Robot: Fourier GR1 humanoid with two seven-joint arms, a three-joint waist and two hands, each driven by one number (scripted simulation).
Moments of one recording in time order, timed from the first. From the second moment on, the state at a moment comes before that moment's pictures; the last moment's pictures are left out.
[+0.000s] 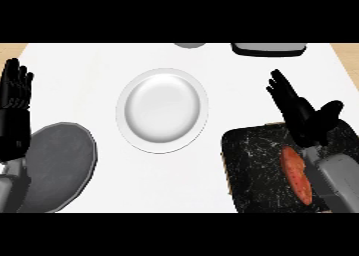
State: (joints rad) left arm -0.19 0.40 0.01 -1.55 0.13 0.31 -0.16; right arm -0.35 -0.46 0.32 -1.33 -0.45 -0.19 -0.02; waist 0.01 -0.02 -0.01
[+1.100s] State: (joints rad) left arm -0.25 0.46 -0.04 -1.59 0.22 0.08 0.06; right arm -0.04 -0.46 0.56 -1.67 -0.08 -0.32 -0.29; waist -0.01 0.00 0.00
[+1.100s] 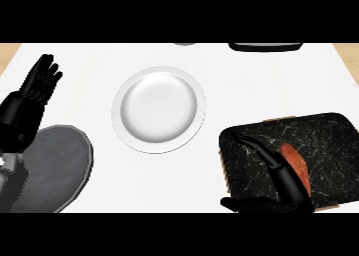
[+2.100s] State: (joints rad) left arm -0.27 0.43 -0.05 -1.59 0.19 0.06 0.09; right arm -0.18 -1.10 0.46 -2.02 -0.05 0.15 0.56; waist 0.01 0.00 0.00
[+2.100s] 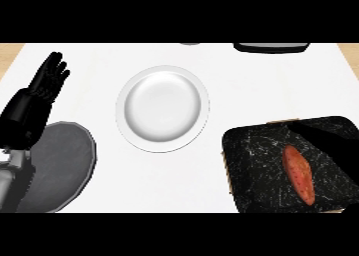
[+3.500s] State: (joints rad) left arm -0.27 0.34 0.02 -1.62 0.10 0.01 0.13; right arm -0.19 -0.74 0.44 -1.69 0.35 0.49 0.64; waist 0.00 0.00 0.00
